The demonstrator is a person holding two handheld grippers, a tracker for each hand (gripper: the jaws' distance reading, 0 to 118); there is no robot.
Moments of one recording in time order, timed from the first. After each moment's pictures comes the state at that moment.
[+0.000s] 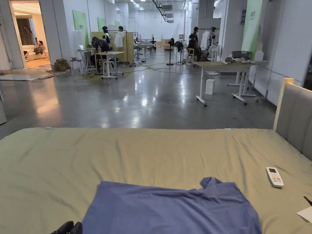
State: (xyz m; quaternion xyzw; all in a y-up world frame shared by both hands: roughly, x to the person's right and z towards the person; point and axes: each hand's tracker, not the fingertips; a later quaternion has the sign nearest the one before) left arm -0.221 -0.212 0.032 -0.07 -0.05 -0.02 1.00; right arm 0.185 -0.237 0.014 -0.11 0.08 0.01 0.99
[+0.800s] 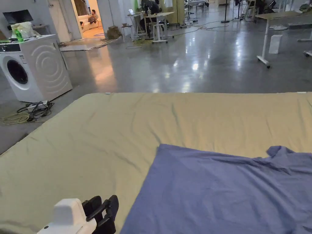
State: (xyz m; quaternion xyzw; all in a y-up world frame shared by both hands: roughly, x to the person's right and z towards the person) left arm -0.327 -0.275 -0.002 -0.19 0.06 0.10 0.97; right arm 0.188 -0.268 0.007 -0.18 0.08 -0.02 0.98
